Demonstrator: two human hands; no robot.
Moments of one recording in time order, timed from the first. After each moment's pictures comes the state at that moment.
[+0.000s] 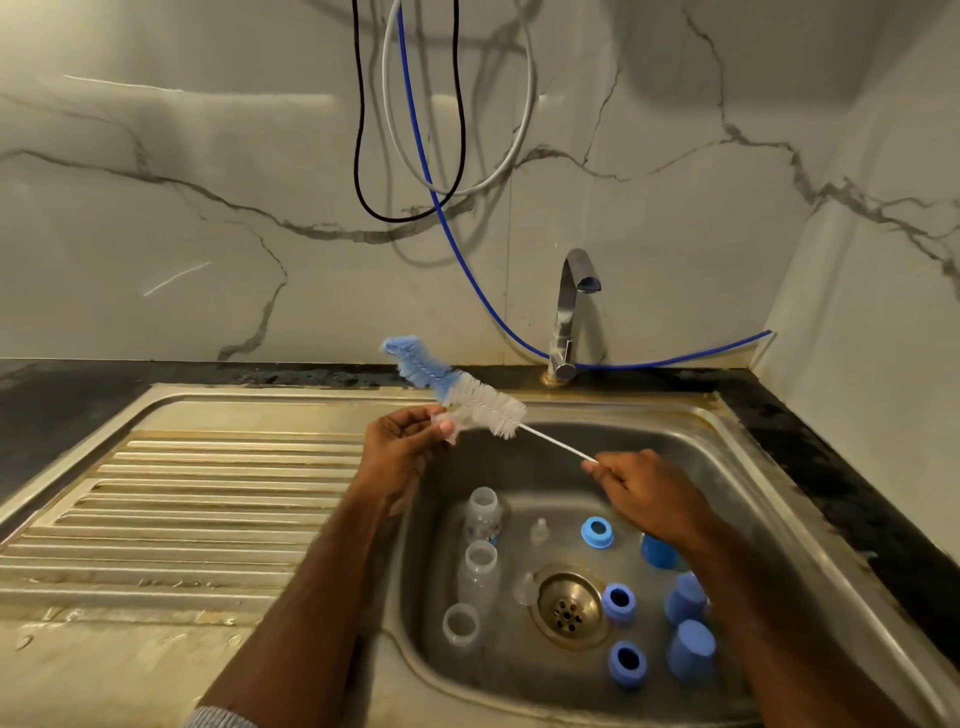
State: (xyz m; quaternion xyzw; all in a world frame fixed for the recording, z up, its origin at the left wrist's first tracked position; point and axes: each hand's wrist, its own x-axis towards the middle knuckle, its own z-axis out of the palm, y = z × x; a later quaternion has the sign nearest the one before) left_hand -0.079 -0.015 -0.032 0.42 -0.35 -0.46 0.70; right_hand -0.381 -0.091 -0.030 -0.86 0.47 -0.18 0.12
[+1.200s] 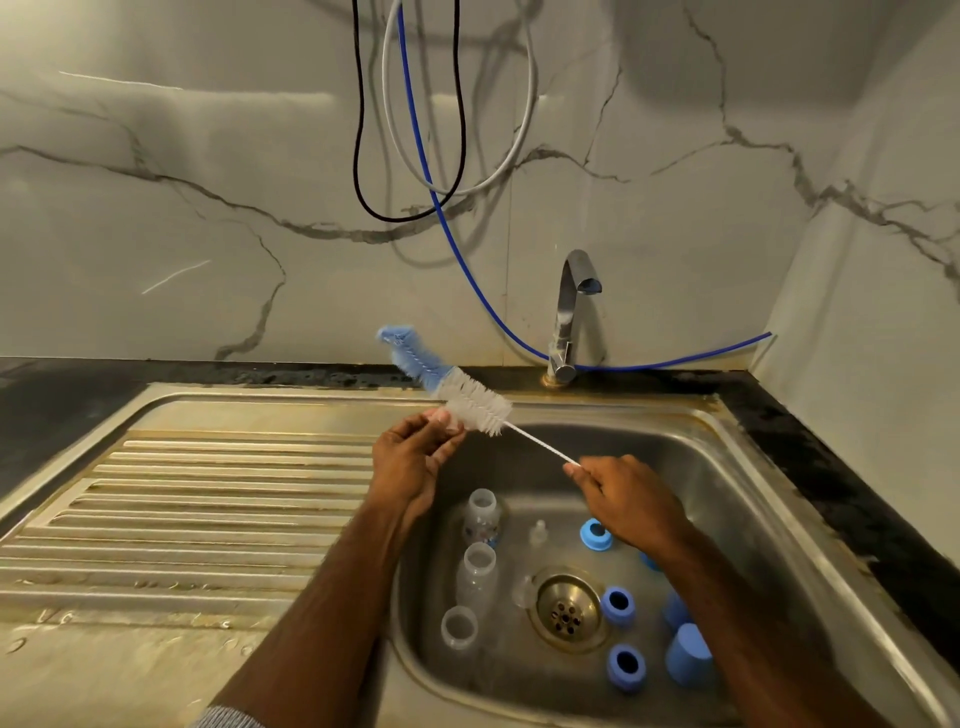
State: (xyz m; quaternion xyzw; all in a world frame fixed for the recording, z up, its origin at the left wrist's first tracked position) left_hand -0.096 -0.028 -0.042 0.36 -0.20 -0.50 0.76; right_hand -0.361 -0.091 -0.047 -0.84 0.49 -0.20 0.07
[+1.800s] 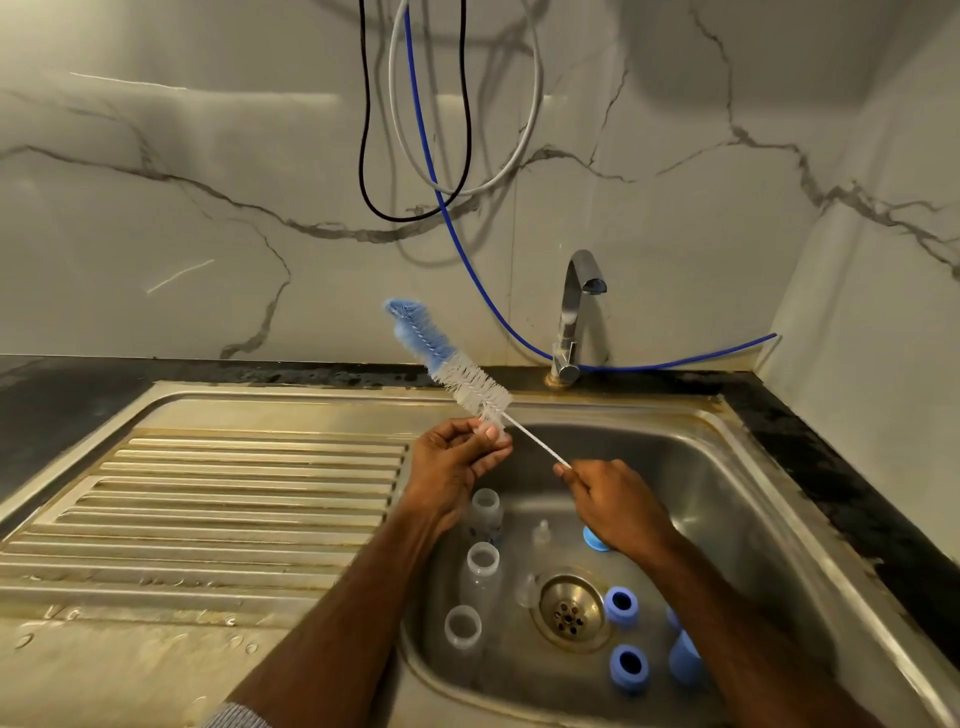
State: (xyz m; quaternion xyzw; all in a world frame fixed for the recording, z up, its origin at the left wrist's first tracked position) left_hand -0.130 -0.022 -0.034 0.36 -0.26 -0.53 0.72; right_hand -0.344 -0.082 -0.050 -0.84 0.48 -0.23 0.12
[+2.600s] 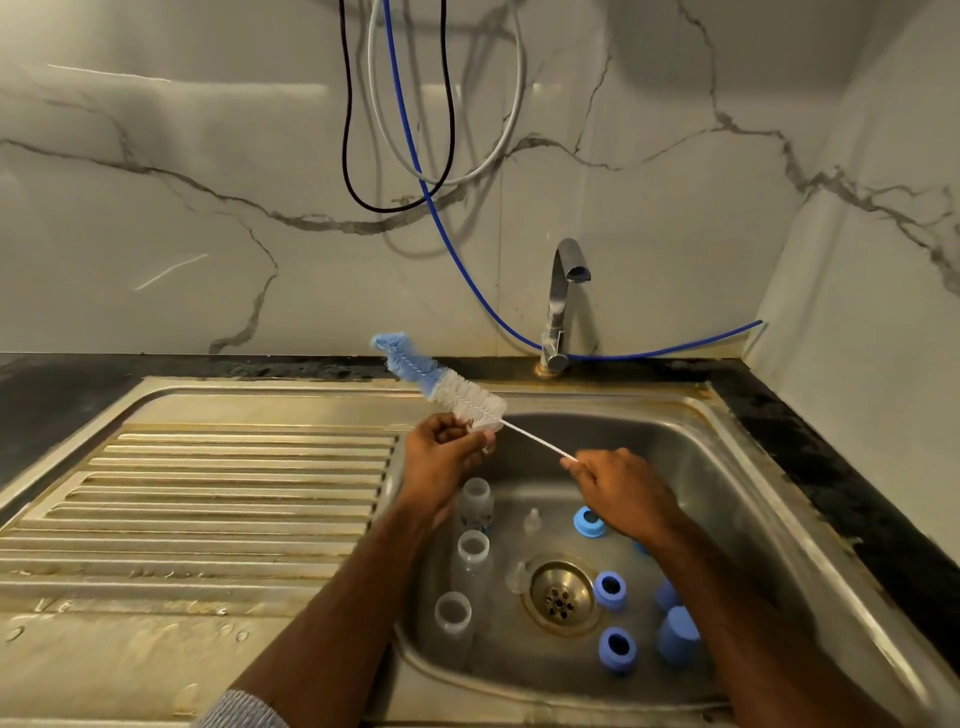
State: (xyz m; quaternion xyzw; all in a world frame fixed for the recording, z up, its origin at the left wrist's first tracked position) left_hand -0.143 -0.020 -0.037 0.49 -0.28 -0.45 0.70; right_hand -0.366 -0.089 -0.048 -0.84 0.50 -0.18 0.10
